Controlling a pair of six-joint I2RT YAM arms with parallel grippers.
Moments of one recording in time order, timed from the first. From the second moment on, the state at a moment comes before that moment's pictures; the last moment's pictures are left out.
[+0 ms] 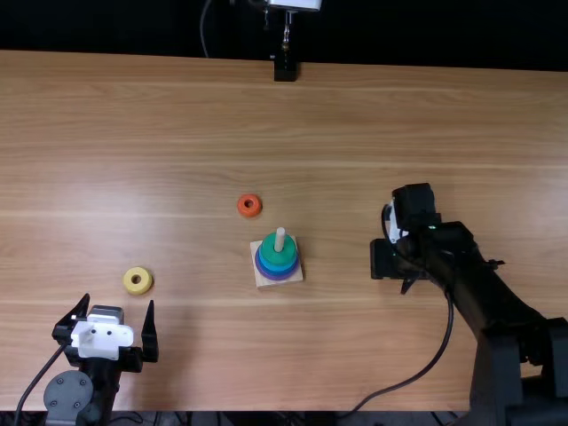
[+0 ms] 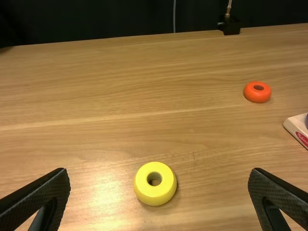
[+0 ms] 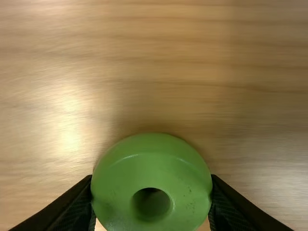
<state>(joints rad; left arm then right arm) -0.07 0.01 0.11 -0.38 0.00 0.03 0.16 1.79 1.06 -0.64 0.00 0.10</state>
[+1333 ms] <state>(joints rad) -0.07 0.01 0.11 -0.38 0.00 0.03 0.58 1.75 1.87 -1.31 0.00 0.10</state>
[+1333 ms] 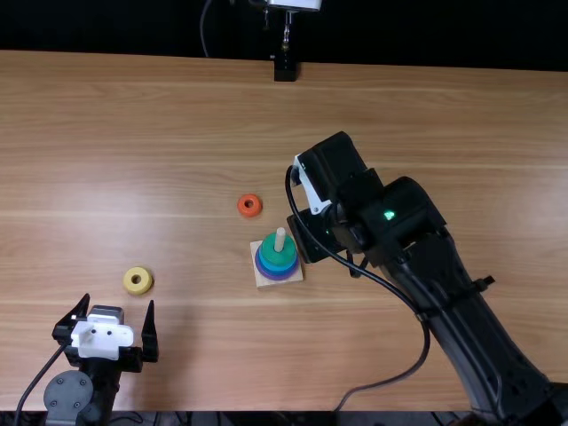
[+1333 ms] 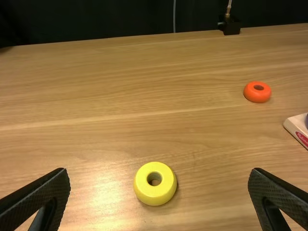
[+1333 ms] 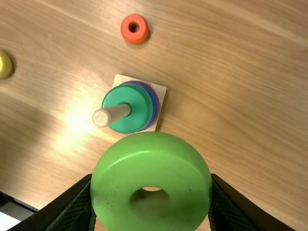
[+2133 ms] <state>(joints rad) -0.07 0.01 0.11 -0.38 0.00 0.03 0.65 1.87 1.93 -1.30 0.00 0.10</state>
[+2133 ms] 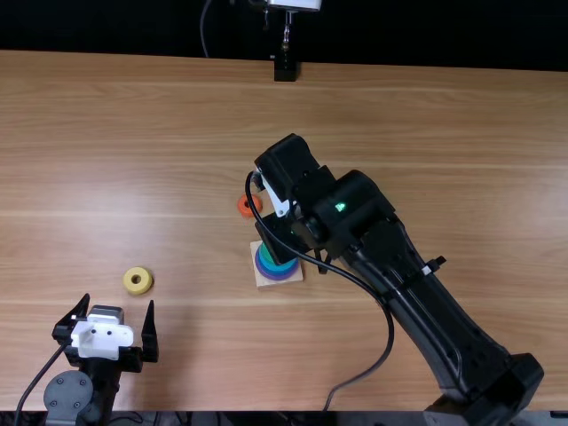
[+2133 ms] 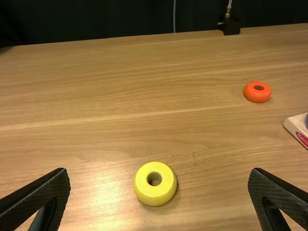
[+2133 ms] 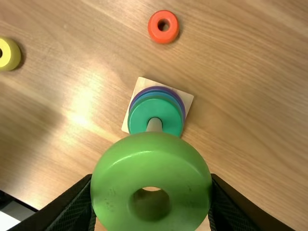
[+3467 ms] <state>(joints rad) -0.07 0.01 0.11 -0.38 0.00 0.03 0.65 1.94 1.95 -1.32 0.00 0.10</state>
